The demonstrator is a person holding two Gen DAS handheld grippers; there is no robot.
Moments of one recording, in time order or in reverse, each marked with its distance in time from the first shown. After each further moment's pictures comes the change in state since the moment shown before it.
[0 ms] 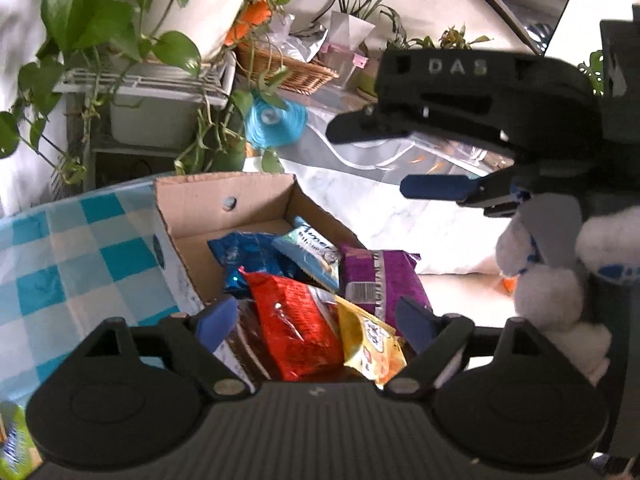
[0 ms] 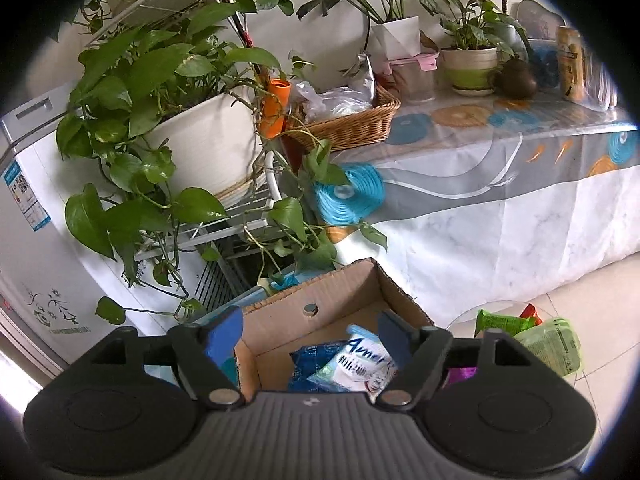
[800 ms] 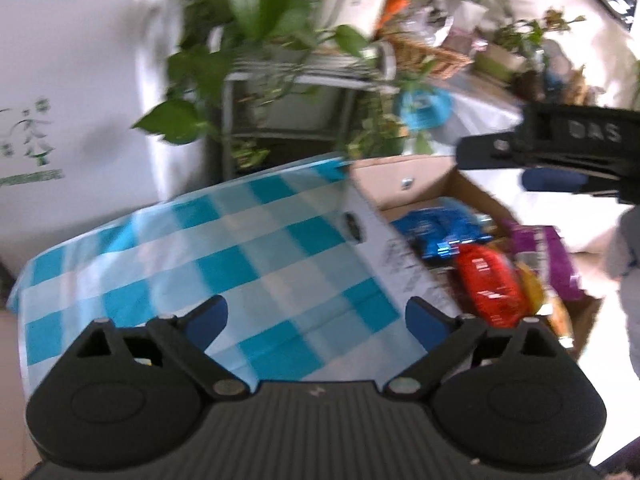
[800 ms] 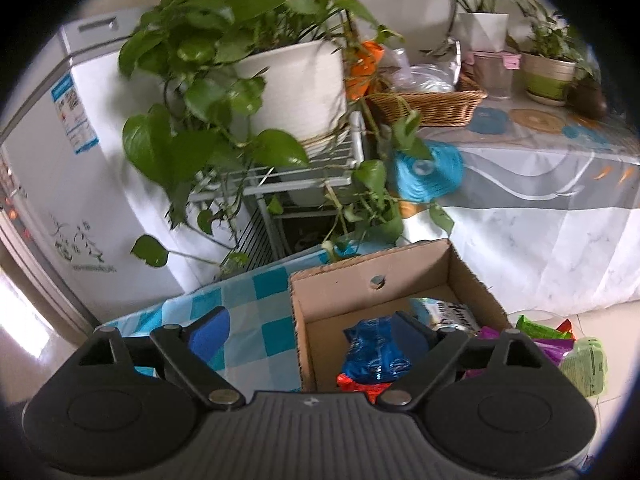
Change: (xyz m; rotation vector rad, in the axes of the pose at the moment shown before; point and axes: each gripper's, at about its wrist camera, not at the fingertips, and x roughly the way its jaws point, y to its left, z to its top) left arm -0.050 0.087 -0.002 -0.001 0.088 0.370; right arm 0.023 0.065 -0.021 -0.198 0.092 0.059
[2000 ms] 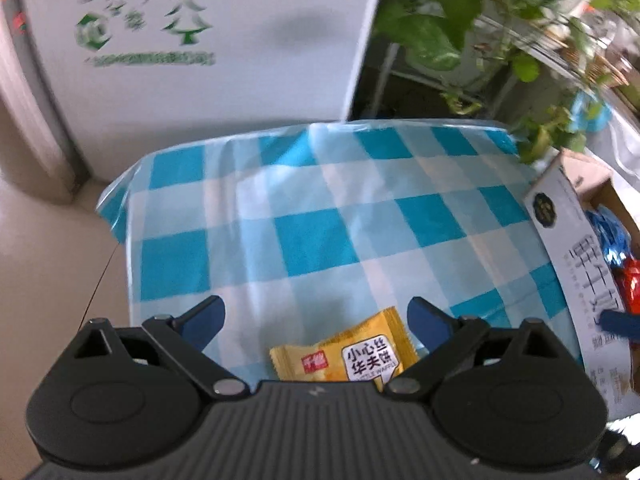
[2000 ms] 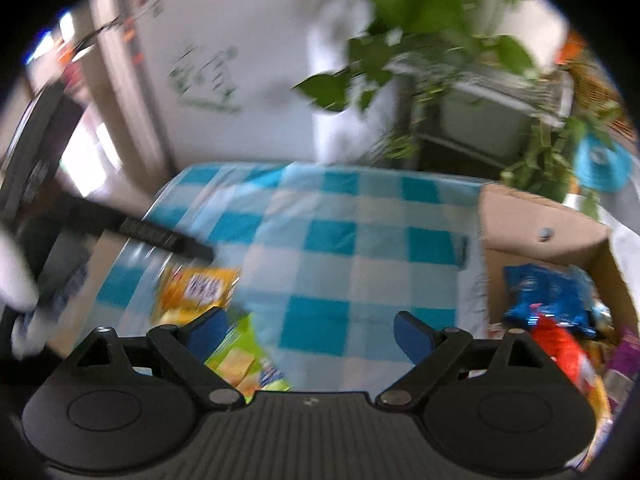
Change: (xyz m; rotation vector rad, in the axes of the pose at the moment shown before) left arm 0.027 0.142 -0.016 -0.209 0.185 0.148; right arm 0.035 0.111 -0.083 -0.456 0.258 0.236
